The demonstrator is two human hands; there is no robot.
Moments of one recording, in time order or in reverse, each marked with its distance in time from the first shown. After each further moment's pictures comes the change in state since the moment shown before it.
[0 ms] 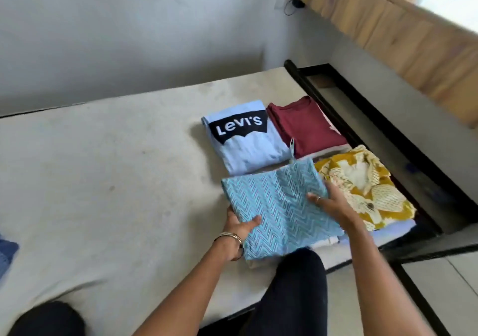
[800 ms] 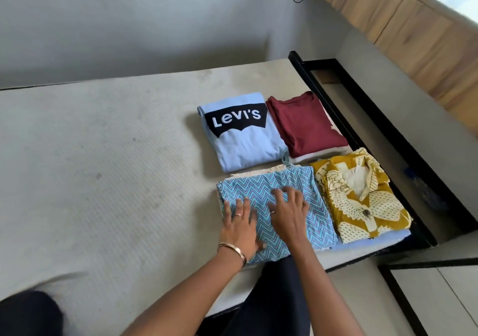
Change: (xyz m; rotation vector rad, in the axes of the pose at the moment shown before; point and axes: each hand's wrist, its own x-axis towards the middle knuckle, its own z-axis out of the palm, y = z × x) left_hand 0.014 -0.029 0.026 1.968 0.019 0.509; right_hand 0.000 0.018 0.095 -0.942 0.241 -0.267
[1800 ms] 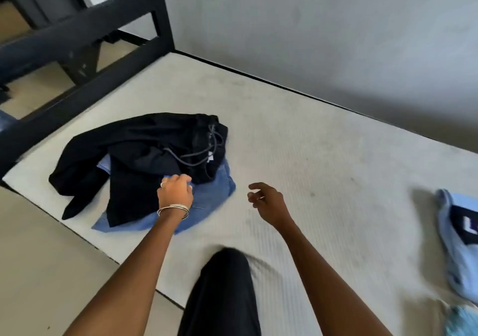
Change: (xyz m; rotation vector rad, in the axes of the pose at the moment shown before) left_hand -0.311 -0.538 0.051 -0.461 0.461 -1.270; right_hand -0.064 -0.547 0.070 0.636 -0.652 -0.668
